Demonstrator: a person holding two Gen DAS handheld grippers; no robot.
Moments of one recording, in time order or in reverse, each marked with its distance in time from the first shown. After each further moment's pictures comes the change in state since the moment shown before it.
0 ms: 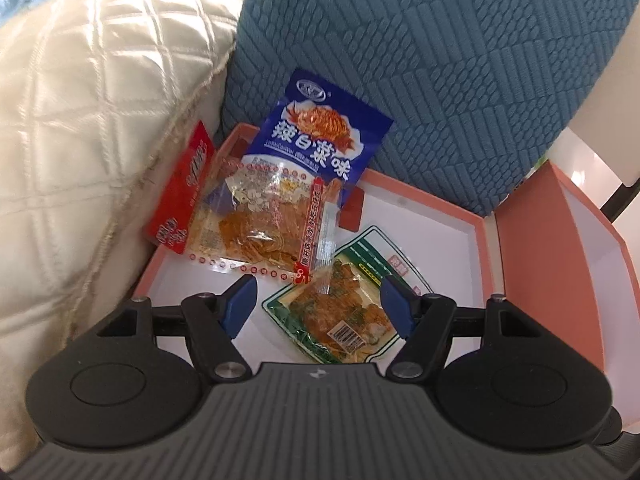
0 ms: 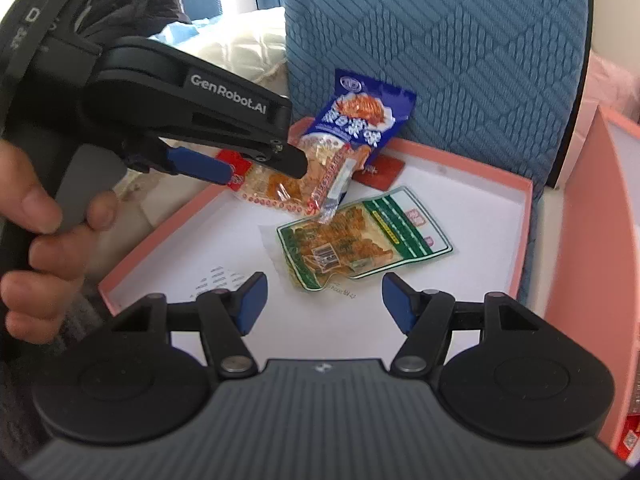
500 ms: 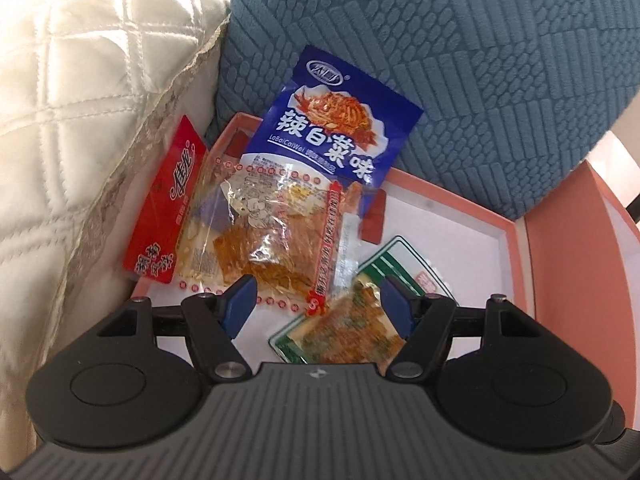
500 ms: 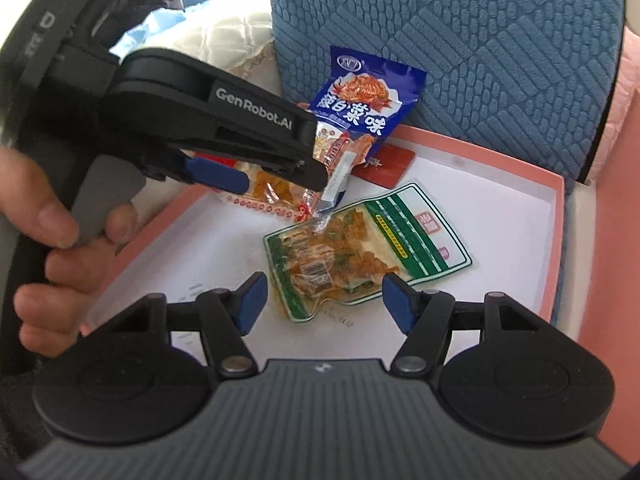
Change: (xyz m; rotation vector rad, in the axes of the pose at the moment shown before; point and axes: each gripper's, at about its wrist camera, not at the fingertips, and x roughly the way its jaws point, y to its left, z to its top) left arm 0.052 0.011 0.029 -0.001 0.066 0.016; right arm 0.048 -0.010 0.017 -0.002 0.057 0.022
